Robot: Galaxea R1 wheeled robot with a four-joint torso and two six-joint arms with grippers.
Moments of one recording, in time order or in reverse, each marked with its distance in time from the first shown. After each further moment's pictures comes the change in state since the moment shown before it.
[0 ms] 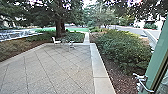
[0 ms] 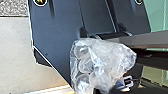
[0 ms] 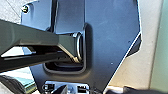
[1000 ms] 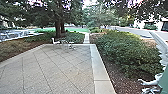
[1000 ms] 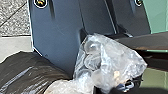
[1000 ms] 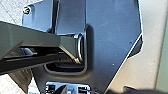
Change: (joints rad) left arm 0.003 0.001 0.000 0.000 -0.007 0.000; right arm 0.000 0.003 0.001 0.001 -0.001 0.000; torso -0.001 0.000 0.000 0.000
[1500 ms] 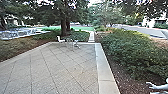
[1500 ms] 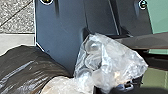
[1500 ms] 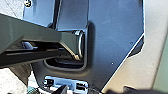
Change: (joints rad) left arm -0.009 -0.009 0.002 -0.003 -0.004 0.000; right arm -0.003 0.000 0.000 -0.001 0.000 0.000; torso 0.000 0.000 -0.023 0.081
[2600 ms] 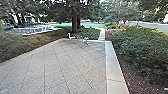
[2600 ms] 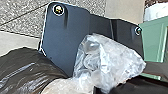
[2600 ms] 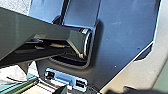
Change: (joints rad) left arm -0.114 -0.204 0.308 -0.053 0.006 -0.005; right arm 0.002 -0.004 0.024 -0.002 0.001 -0.003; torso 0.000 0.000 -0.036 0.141
